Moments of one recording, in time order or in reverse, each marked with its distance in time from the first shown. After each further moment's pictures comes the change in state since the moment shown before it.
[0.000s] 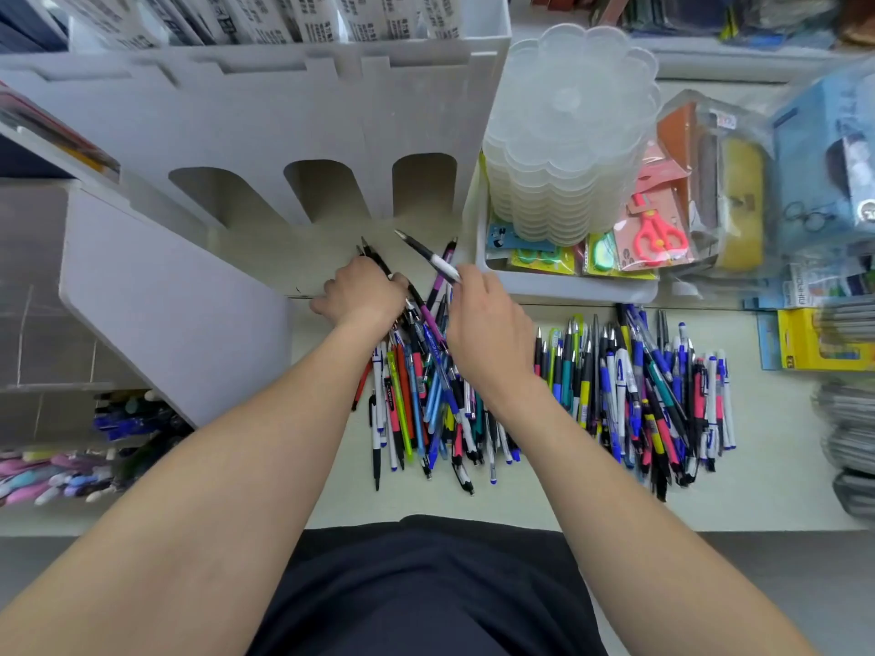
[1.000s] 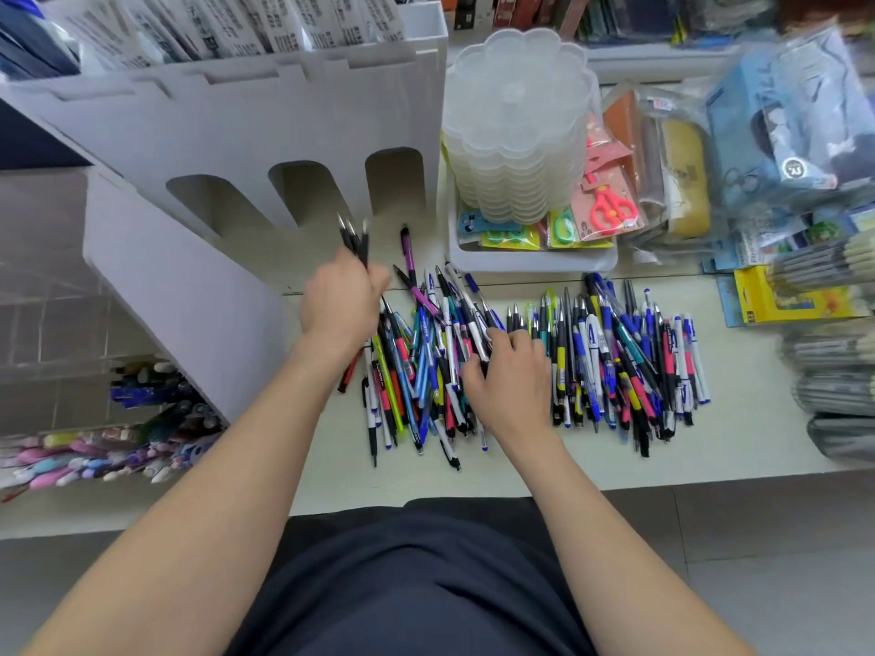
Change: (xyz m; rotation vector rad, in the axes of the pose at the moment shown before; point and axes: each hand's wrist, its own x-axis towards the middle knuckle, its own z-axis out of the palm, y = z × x) left_hand -0.055 -0.035 -0.030 -0.123 0.096 0.393; right_hand -0.105 0.042 -0.004 -0.018 -0.094 0.278
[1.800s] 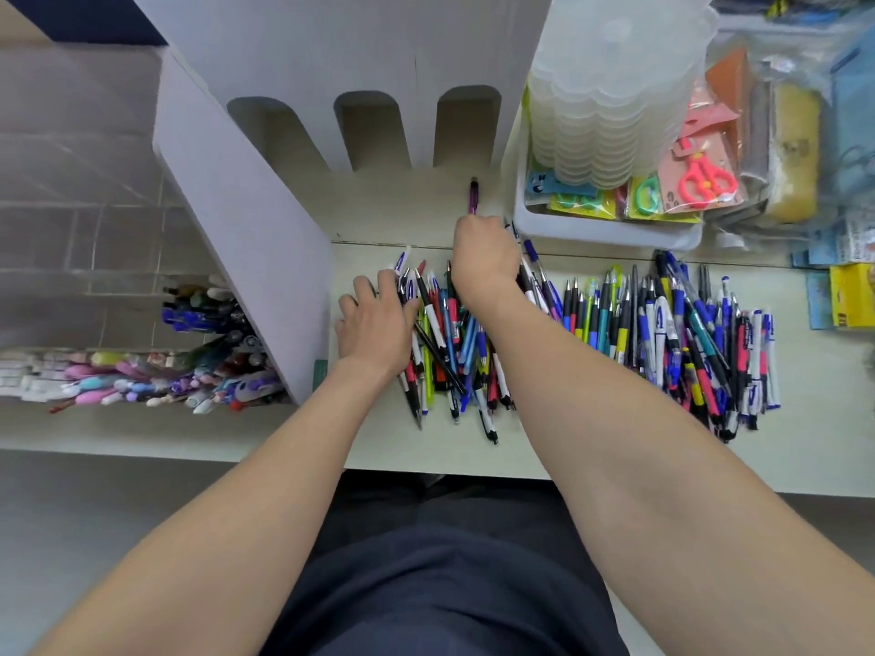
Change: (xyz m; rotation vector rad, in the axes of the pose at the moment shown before) left_hand -0.059 -0.068 0.053 0.146 -0.102 -0.048; right_hand 0.113 -0.112 0.040 -0.396 -0.106 -0.208
